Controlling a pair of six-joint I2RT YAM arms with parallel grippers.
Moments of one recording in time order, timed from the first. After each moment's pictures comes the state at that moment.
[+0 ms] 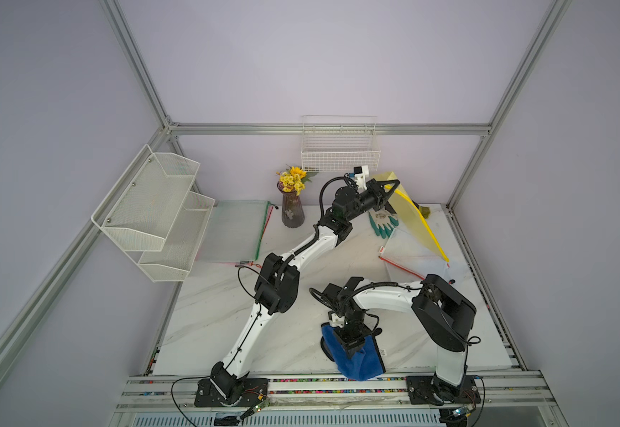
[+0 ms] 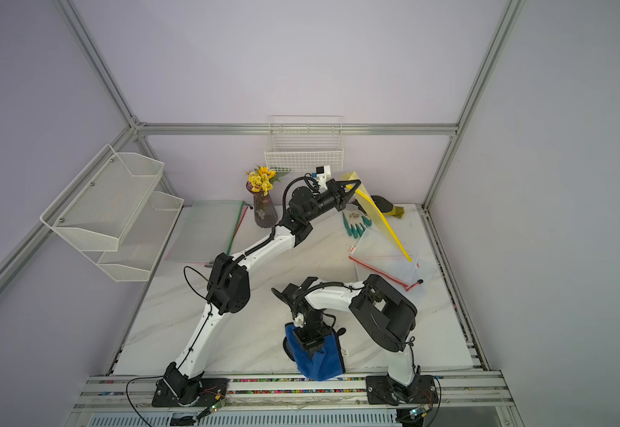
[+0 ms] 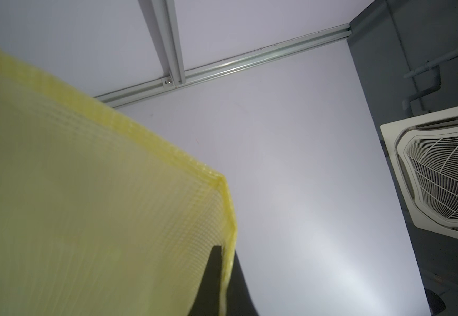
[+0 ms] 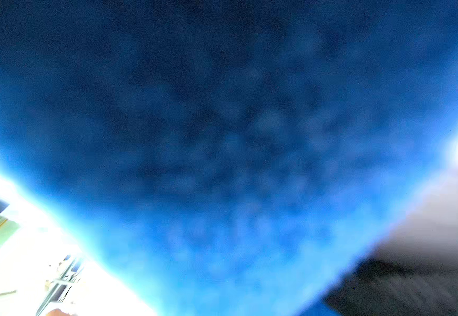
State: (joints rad) left arm -0.67 2.46 2.23 0.57 0.42 -1.49; right arm 0.93 1.93 1.14 -1.05 -0.45 0.37
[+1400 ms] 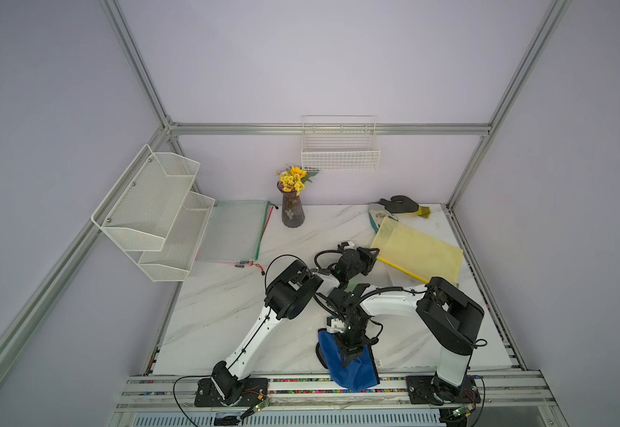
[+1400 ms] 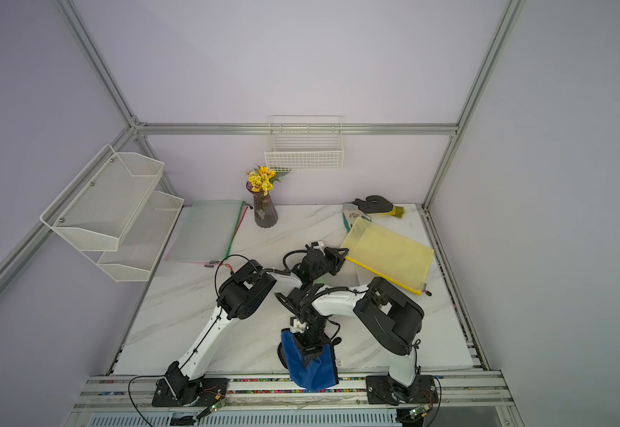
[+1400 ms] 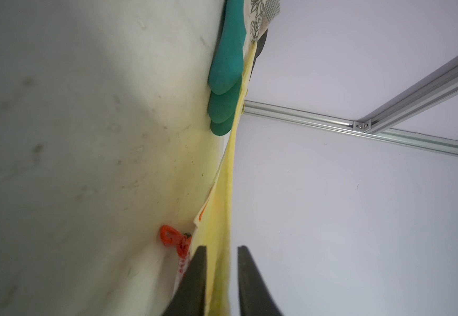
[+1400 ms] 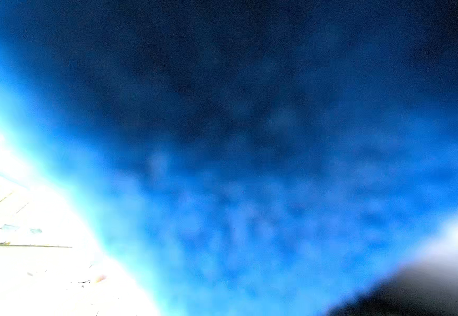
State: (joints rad) left arm -0.78 2.52 1.58 0.81 0.08 -1.69; right arm 0.93 1.88 1.01 -0.87 -0.63 0.41
